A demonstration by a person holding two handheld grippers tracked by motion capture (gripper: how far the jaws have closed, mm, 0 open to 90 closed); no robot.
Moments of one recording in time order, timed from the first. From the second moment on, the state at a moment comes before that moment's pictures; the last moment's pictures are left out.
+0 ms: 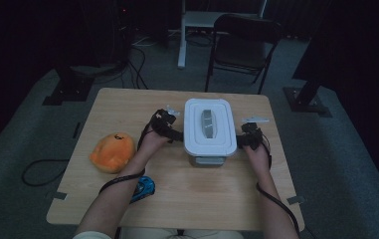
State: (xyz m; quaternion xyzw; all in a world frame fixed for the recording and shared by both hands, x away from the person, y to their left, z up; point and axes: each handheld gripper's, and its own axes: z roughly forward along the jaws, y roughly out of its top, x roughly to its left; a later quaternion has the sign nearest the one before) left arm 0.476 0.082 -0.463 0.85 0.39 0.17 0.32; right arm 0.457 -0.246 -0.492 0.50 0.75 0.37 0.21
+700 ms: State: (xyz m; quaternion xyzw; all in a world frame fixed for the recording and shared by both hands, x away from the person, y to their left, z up) left arm 0.449 0.076 -0.462 0.86 0.36 0.17 0.32; right arm 0.430 -0.249 -0.490 0.48 0.76 0.38 0.21
